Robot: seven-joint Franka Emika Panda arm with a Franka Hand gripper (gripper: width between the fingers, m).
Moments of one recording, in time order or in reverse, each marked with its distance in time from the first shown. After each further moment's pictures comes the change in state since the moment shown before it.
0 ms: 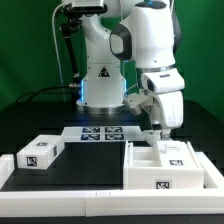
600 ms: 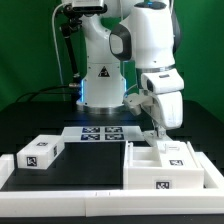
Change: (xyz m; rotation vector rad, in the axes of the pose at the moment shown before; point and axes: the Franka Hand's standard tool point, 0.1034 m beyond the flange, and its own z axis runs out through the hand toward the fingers) arm 0.000 0.000 0.000 -0.001 0.000 0.008
